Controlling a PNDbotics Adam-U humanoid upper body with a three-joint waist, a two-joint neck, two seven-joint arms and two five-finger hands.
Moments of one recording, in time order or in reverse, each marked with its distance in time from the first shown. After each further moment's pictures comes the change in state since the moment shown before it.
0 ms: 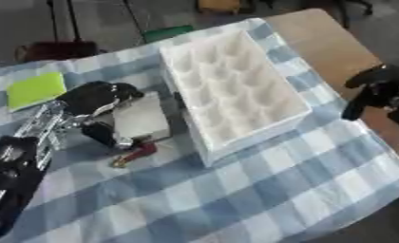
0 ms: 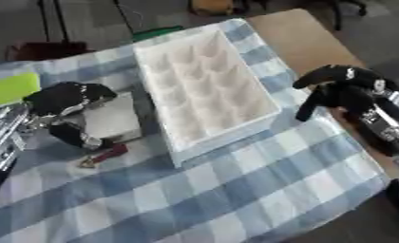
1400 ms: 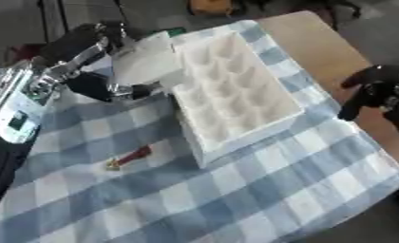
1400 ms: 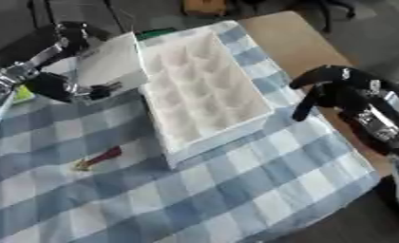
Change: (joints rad) left arm -0.080 0.059 -0.014 -0.314 0.464 0.161 -0.107; right arm -0.010 0.001 0.006 0.000 -0.007 -0.007 0.003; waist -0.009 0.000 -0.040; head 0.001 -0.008
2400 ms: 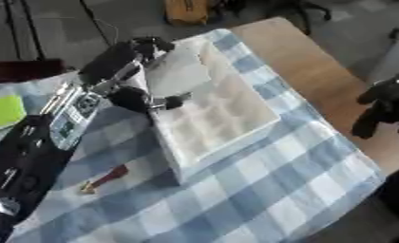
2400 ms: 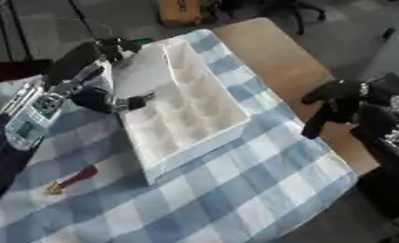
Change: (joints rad) left arm -0.037 -0.047 -0.014 0.171 -0.158 -0.065 0.253; right arm -0.062 0.024 0.026 -0.008 -0.033 0.019 0.031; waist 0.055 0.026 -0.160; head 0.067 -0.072
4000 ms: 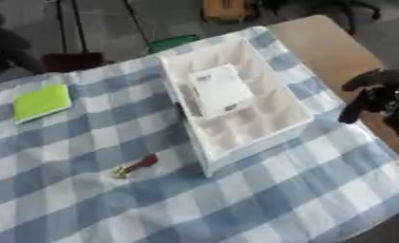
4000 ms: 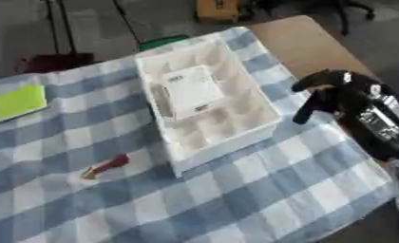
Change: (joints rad) left arm 0.638 0.120 0.295 -0.808 1.157 0.048 -0.290; right arm 0.082 -0.018 -0.075 0.007 0.045 0.003 -0.069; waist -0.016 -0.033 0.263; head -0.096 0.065
